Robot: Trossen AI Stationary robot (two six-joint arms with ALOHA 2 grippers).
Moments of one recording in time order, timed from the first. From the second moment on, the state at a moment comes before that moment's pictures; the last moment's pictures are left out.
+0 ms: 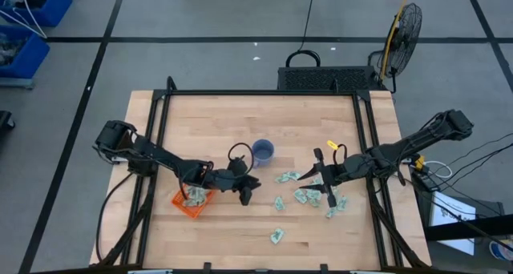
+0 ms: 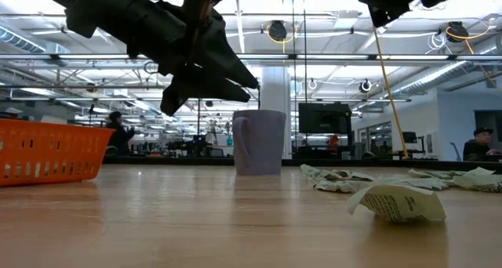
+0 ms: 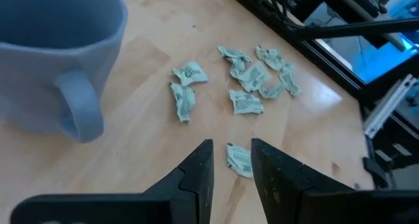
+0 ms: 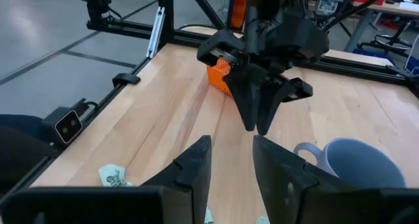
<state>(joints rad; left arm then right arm) -0.28 1.67 0.80 0.38 -0.31 -0.79 0.39 0.97 0.57 0.08 0.19 -0.01</state>
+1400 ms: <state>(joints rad) -0.26 1.67 0.80 0.49 -0.31 -0.79 0.39 0.97 0.57 0.08 0.19 -0.04</state>
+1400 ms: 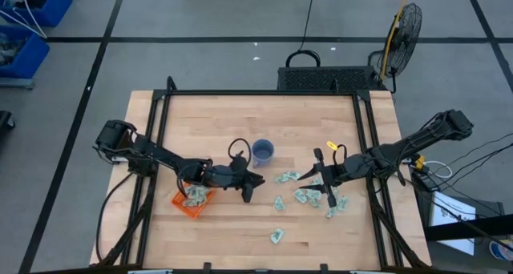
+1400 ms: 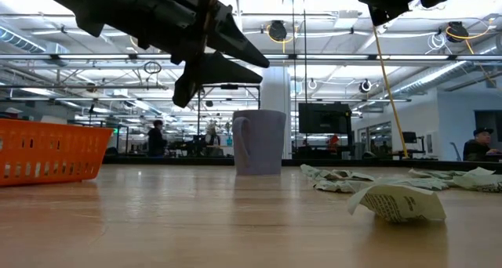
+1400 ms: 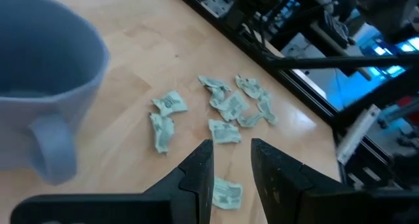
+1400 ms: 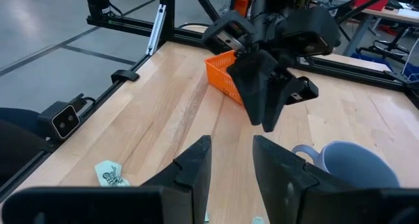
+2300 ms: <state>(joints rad) -0.23 1.67 0.81 0.49 -0.33 -0.80 0.39 0.97 0.57 0.08 0.19 -0.04</state>
